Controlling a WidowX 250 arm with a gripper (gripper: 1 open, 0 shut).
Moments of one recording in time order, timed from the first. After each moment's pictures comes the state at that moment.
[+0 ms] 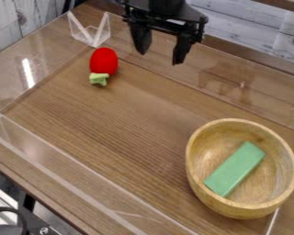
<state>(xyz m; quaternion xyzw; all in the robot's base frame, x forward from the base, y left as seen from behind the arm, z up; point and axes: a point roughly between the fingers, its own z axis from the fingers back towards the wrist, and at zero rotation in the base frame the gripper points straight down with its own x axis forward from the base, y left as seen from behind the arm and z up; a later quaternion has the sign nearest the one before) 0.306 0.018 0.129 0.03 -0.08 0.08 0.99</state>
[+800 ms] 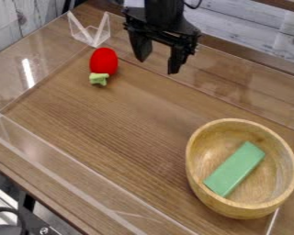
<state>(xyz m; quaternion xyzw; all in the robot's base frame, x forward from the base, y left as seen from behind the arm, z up) 0.307 0.023 0.114 0.02 -0.09 0.01 1.00</state>
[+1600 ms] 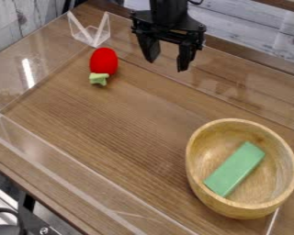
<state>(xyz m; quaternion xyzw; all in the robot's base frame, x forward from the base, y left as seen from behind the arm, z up) 0.324 0.022 0.106 -0.02 -0.09 0.03 0.99</state>
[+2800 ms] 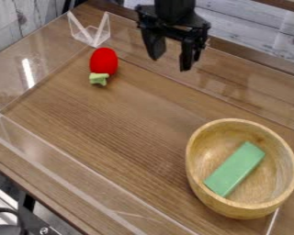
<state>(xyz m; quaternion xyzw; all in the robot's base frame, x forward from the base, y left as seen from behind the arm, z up) 0.315 0.010 0.115 -0.03 -0.07 -0.03 1.00</state>
